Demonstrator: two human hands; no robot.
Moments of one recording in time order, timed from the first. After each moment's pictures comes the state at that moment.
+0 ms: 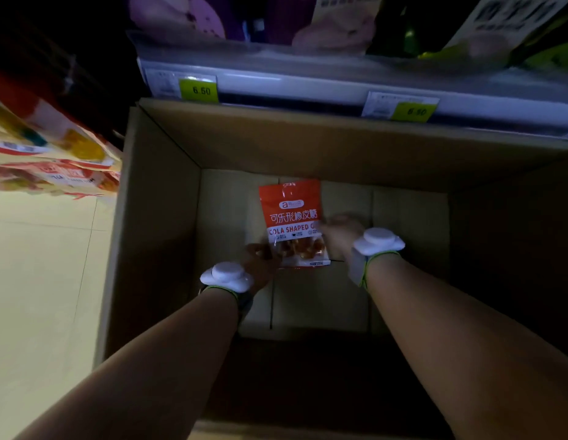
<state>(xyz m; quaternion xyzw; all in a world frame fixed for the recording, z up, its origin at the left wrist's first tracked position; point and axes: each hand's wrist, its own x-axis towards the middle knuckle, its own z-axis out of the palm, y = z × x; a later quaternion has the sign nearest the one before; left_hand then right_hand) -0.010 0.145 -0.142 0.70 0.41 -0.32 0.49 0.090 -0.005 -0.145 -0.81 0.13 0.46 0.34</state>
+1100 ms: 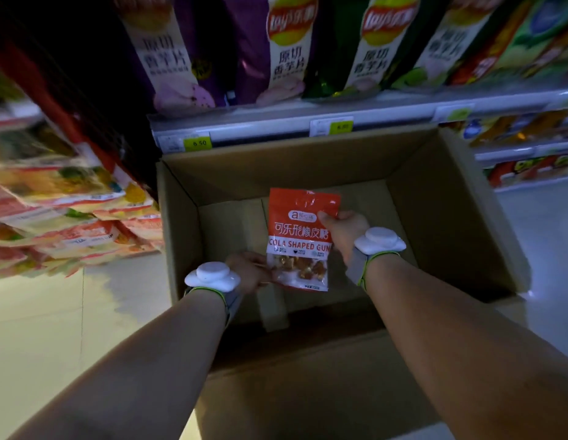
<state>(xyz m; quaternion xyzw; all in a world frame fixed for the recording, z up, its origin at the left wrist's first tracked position) -0.039 0.203 -0.057 0.71 0.23 -0.41 0.53 0.014 0.008 -0.031 -0.78 0.31 0.21 0.51</state>
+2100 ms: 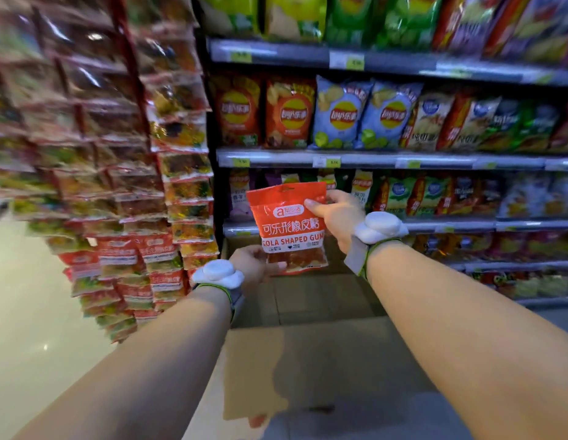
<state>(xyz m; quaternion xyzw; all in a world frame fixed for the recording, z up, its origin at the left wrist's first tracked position) -0.248 0.191 0.223 0.79 0.10 -0.07 0.60 -0.206 0.035 0.299 -0.79 0.02 -0.03 0.61</state>
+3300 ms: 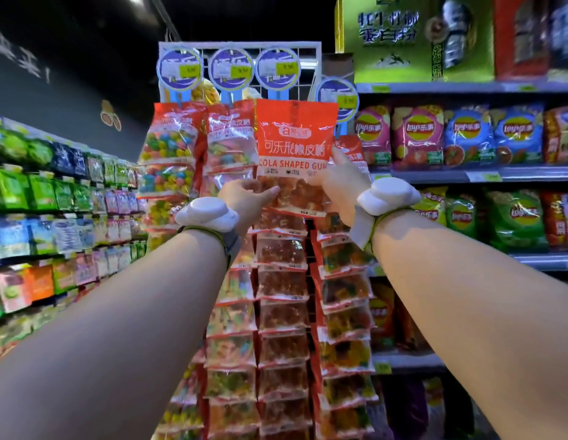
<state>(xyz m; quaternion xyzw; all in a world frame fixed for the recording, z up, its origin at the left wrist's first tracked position) -0.161 0.563 0.620 0.76 -0.03 0.37 0.52 -0.167 0.399 0.647 -0.71 -0.24 -0.25 0.61</state>
